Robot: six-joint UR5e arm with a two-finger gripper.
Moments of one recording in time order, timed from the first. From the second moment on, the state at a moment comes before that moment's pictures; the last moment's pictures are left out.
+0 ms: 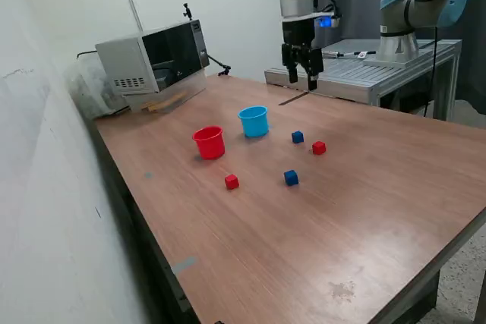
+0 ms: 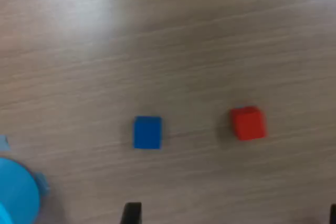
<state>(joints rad) -0.01 -1.17 1.71 -2.15 -1.58 3.35</state>
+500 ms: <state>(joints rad) -0.08 -1.10 1.78 -2.25 -1.59 3.35</state>
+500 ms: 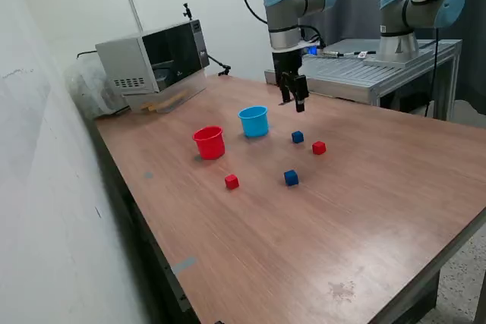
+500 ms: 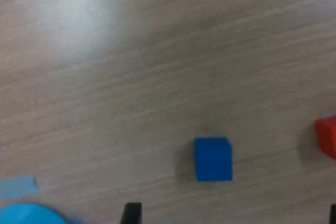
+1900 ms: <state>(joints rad) -0.08 -0.95 1.77 -2.33 -1.61 3.34</state>
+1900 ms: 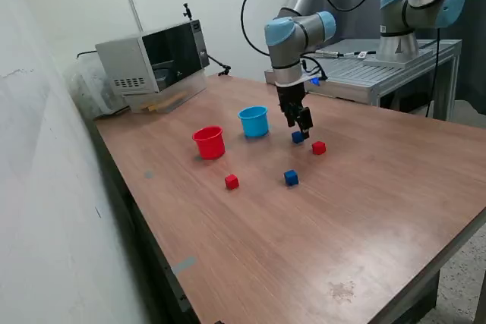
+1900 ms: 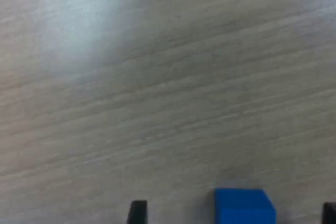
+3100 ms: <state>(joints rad) -0.07 -0.99 1.74 -2.30 -1.63 3.26</state>
